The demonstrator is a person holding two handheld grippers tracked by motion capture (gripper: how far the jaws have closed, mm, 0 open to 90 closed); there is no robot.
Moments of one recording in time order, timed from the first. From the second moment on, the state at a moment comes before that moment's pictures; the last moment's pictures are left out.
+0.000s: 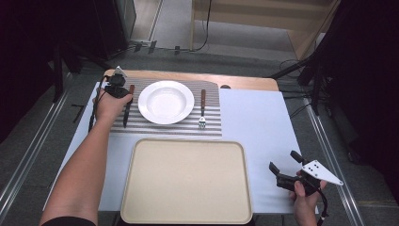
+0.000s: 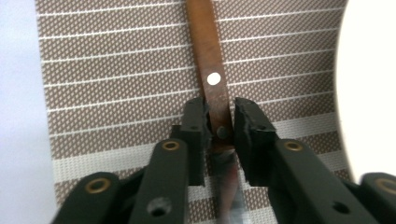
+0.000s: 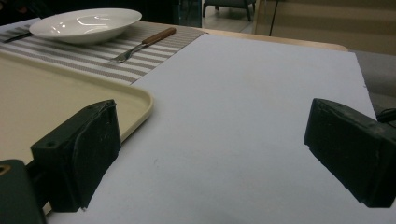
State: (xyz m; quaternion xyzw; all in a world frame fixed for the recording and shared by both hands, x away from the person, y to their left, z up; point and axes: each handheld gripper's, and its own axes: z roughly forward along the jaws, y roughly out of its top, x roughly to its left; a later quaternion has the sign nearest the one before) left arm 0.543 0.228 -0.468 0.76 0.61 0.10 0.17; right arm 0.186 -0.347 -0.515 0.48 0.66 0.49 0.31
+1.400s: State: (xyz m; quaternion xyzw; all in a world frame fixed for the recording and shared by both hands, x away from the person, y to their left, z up) left arm 0.535 0.231 -0.465 0.79 0.60 0.08 0.13; right arm 0.185 -0.350 -0.515 0.50 0.64 0.49 0.32
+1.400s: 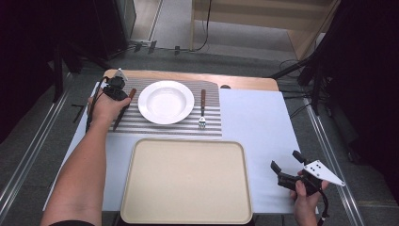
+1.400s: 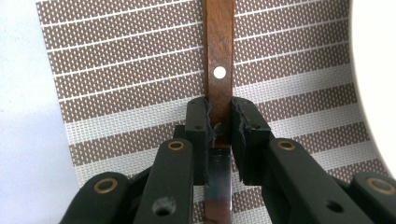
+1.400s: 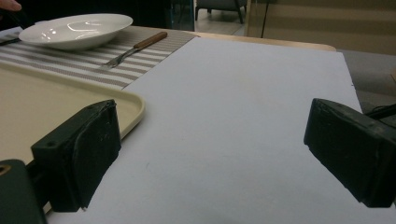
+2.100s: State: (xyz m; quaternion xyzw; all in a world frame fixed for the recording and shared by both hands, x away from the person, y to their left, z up) left arm 0.522 0.243 -0.447 0.80 0.58 0.08 0.15; right arm 0.185 -0.350 -0.515 0.50 0.64 0.49 0.32
